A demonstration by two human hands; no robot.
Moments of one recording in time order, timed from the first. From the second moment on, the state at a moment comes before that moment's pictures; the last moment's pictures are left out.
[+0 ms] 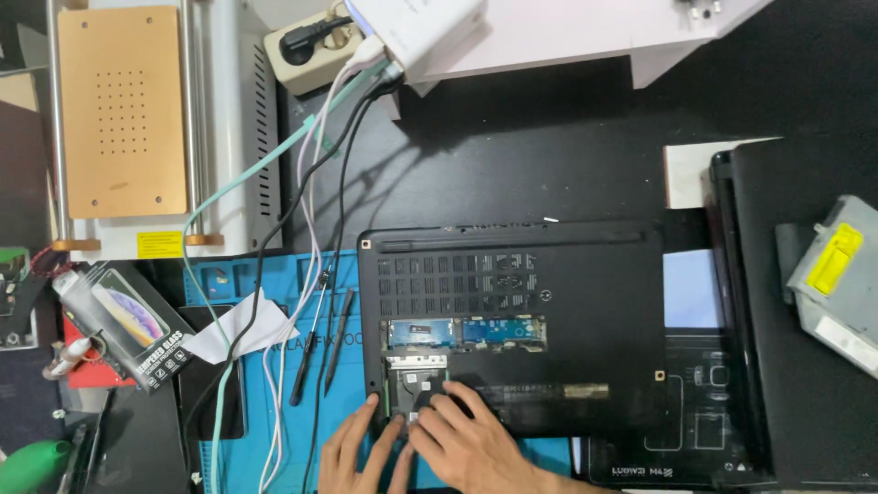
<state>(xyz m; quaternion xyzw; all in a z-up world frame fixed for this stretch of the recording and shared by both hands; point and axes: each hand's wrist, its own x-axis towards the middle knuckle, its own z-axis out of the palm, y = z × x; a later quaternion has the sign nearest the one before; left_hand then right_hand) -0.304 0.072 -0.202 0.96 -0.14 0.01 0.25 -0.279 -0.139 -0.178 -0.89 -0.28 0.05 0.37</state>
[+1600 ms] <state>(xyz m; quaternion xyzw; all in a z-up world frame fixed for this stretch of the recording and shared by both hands) -0.324 -0.021 -0.147 0.88 0.13 -0.10 0.44 -0.329 -0.313 -0.148 -0.78 0.30 -0.04 0.55</state>
